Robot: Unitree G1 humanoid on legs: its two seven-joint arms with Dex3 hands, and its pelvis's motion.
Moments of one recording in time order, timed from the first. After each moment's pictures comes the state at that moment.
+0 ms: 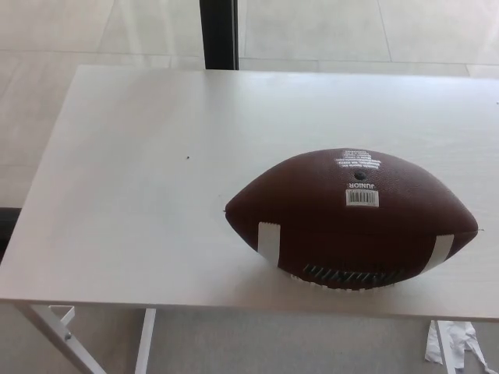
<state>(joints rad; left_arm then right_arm) 0.45 0.62 0.61 0.97 -0.16 -0.09 -0.23 0.27 -0.65 -0.66 0.97 0.12 -0.13 0.09</state>
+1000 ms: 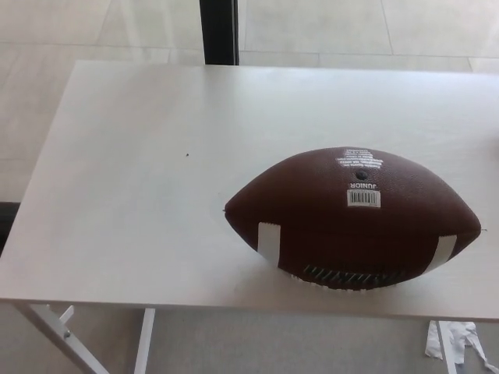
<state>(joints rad) 0.02 0.51 0.70 0.16 -0.32 0.01 -0.16 -0.08 -0.60 -0.85 0.43 0.32 -0.03 0.08</state>
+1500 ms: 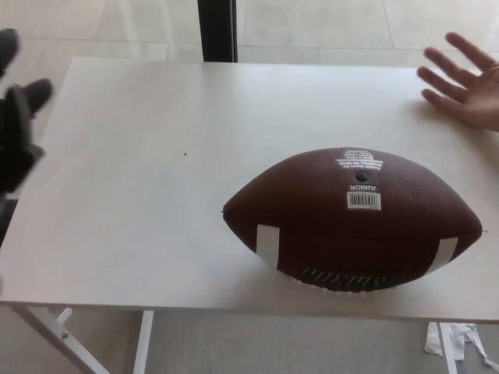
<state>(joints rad) -0.14 0.28 0.19 -0.17 -0.26 0.18 -0.09 -0.12 -0.26 -0.53 0.07 0.32 0.10 0.02</state>
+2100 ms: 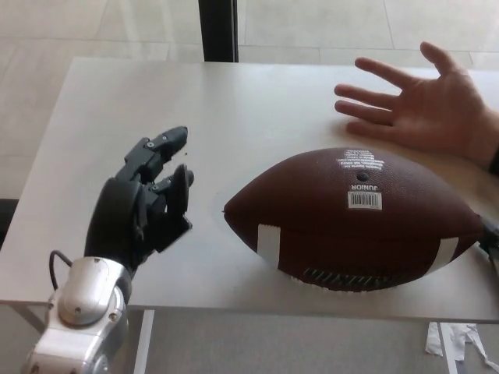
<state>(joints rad) -0.02 0.17 -0.11 -0.22 -0.11 0.38 0.02 0.00 0.01 -0.36 0.01 0.27 0.22 -0.16</state>
